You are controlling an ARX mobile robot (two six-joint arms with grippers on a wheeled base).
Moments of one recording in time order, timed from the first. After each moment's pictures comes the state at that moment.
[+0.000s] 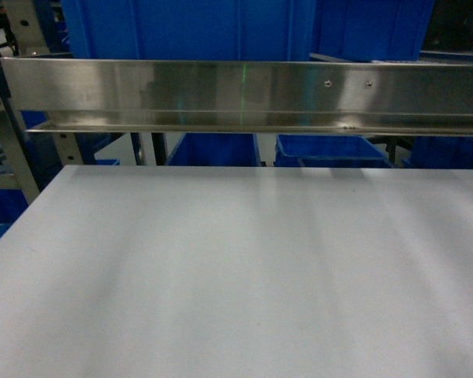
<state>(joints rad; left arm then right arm) 0.00 0.01 0.01 0.00 0.00 0.00 -0.17 1.07 0.50 0.47 -0.14 0.00</state>
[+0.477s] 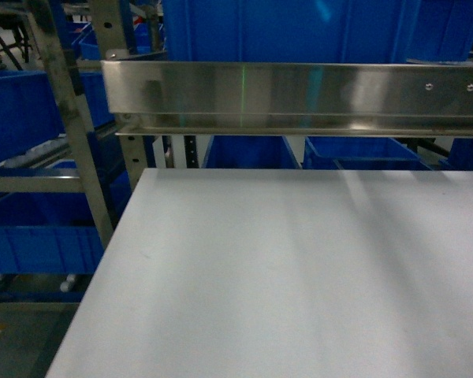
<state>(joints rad) 0.00 0.01 0.01 0.00 0.00 0.00 -0.17 1.07 0.50 0.46 -0.14 0.00</state>
